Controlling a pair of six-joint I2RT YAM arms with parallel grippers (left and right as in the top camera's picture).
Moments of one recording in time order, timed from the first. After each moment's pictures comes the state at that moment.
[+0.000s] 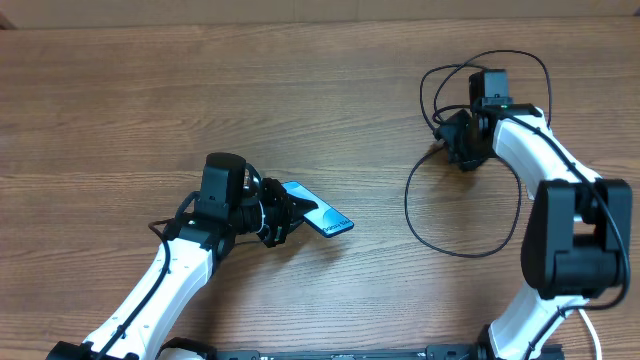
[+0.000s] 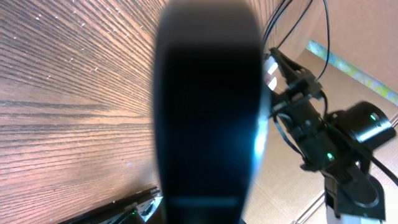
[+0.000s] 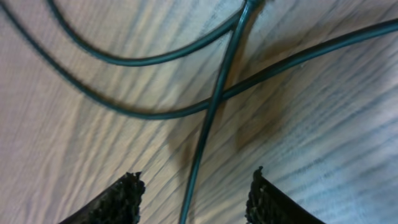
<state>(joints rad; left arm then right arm) -0.27 1.31 0.65 -0.19 0.75 -1.46 0.01 1.96 1.30 -0.62 -0.10 0.90</state>
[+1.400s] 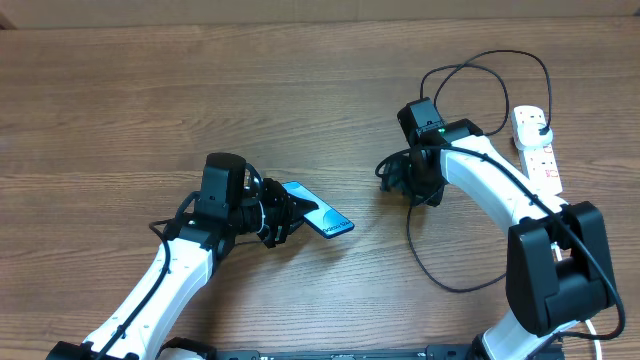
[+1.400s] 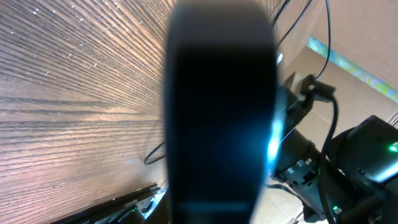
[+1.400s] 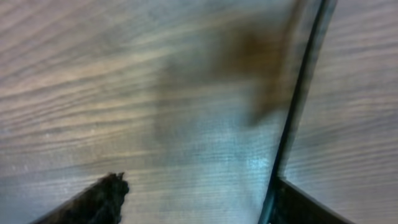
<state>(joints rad) -0.27 1.31 0.65 -0.19 0.76 -1.46 0.32 1.81 1.22 -0.85 -0.11 0.60</state>
